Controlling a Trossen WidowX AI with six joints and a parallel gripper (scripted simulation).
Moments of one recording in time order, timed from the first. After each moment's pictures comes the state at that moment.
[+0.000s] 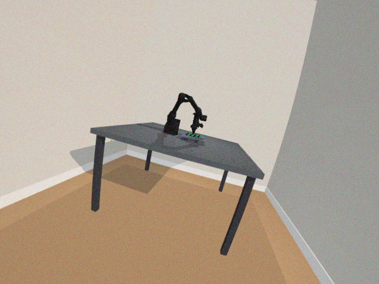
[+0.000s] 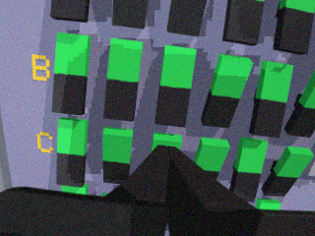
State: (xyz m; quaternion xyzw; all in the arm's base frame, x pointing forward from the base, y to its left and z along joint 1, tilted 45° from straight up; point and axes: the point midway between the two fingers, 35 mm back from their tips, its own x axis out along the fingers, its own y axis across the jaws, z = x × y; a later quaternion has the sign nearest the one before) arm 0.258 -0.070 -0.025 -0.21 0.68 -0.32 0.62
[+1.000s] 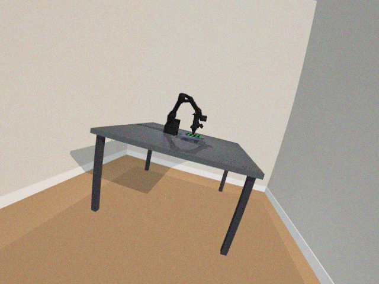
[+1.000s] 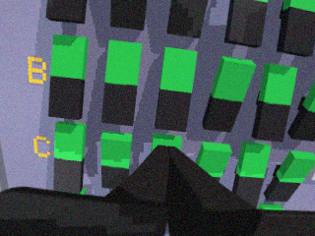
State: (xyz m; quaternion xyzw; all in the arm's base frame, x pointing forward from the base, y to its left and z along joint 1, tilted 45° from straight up) arm 0.257 -0.073 -0.028 -0.21 0.68 -0.32 0.62
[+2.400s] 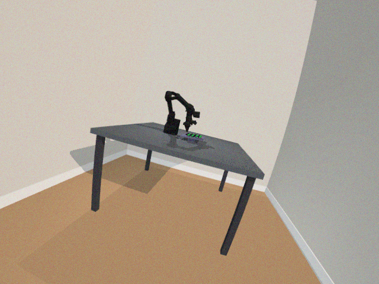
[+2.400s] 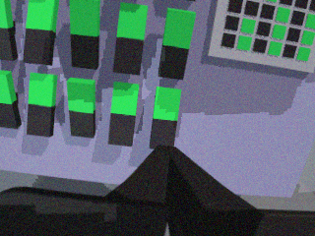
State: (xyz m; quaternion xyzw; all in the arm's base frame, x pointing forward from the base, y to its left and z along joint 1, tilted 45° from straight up) arm 0.193 -0.097 0.037 -0.22 0.66 -0.32 0.64
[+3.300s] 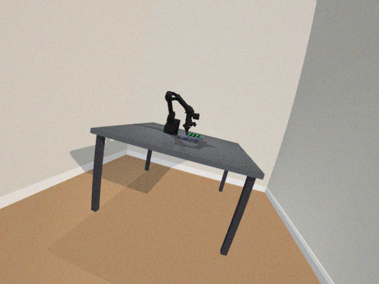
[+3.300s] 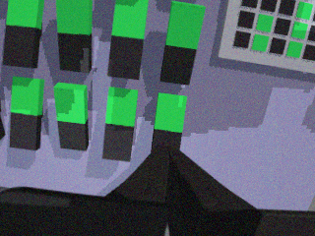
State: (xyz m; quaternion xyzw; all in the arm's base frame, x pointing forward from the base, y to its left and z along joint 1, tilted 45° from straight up) arm 0.190 -0.109 0.024 -0.22 0.66 -0.32 0.64
